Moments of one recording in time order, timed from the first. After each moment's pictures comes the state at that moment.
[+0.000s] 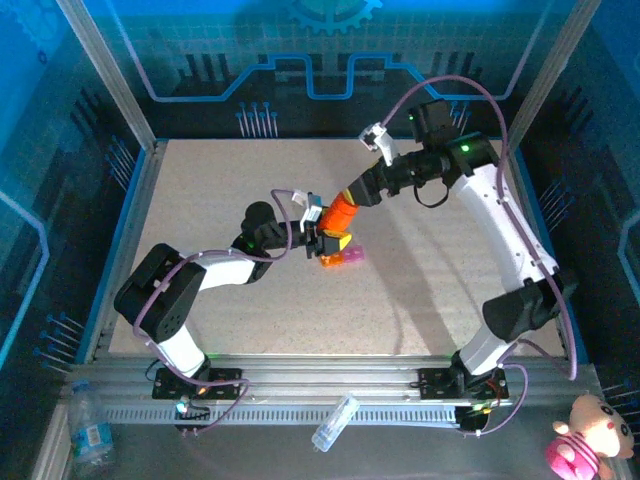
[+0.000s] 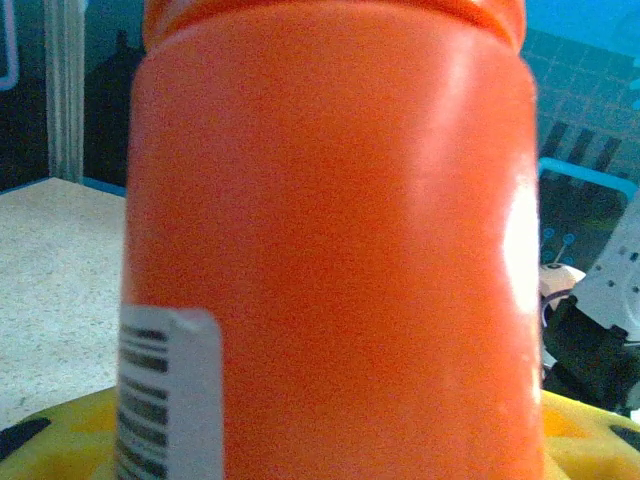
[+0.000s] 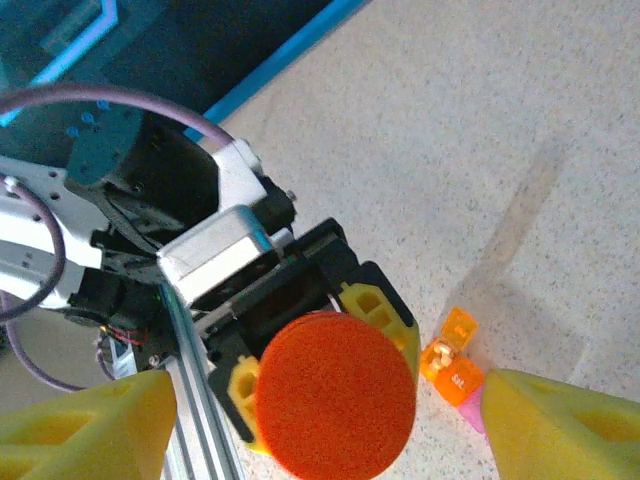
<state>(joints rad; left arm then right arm) -0.49 1.68 0.75 1.02 0.89 -0.31 0.36 1.66 1.90 -1.17 -0.74 -0.21</state>
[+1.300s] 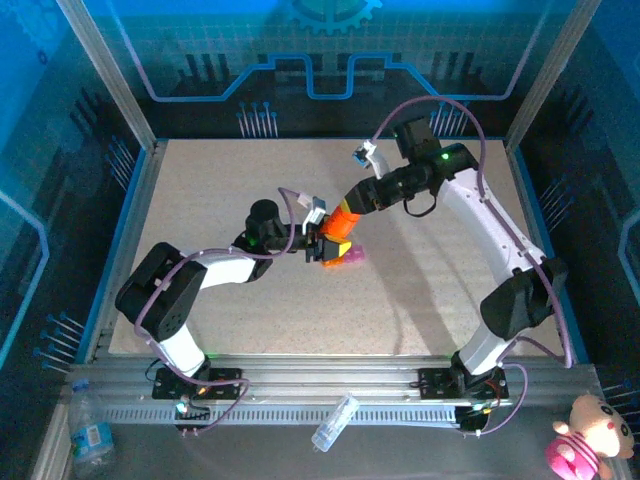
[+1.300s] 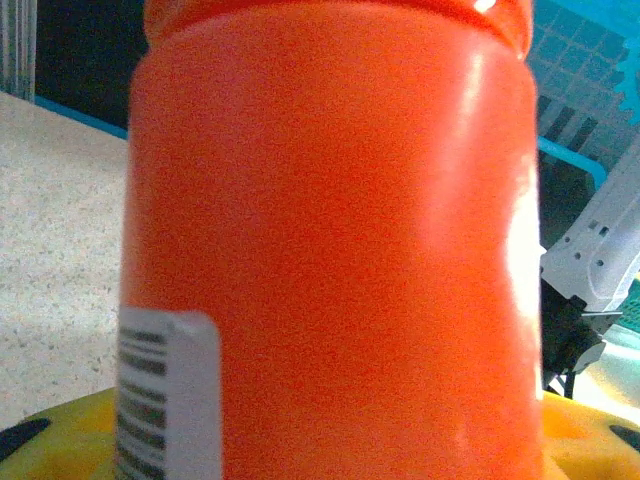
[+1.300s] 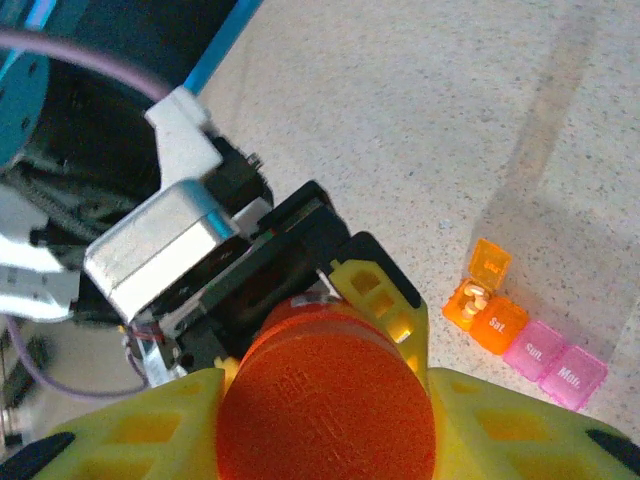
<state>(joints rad) -0.49 1.69 0.77 0.88 0.96 -0.33 0.39 1.65 1.72 -1.08 -0.70 -0.01</state>
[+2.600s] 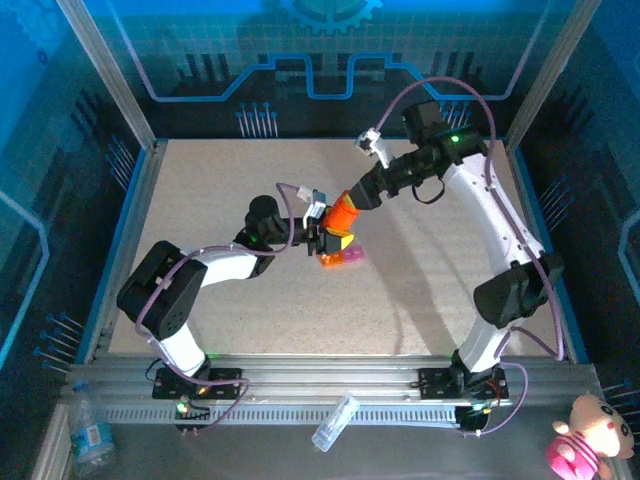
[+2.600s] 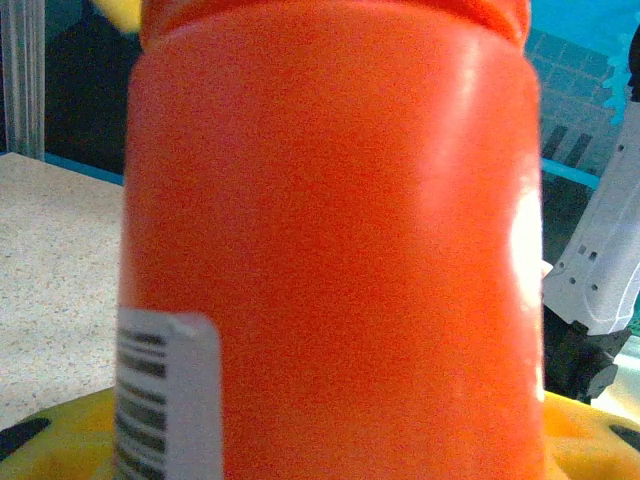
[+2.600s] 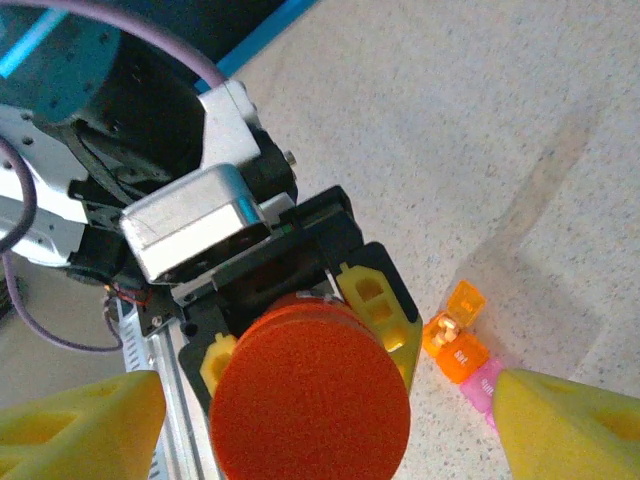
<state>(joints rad) -0.49 1.70 0.81 0.94 0.95 -0.33 0.34 1.75 1.96 -1.28 -0.78 -0.33</state>
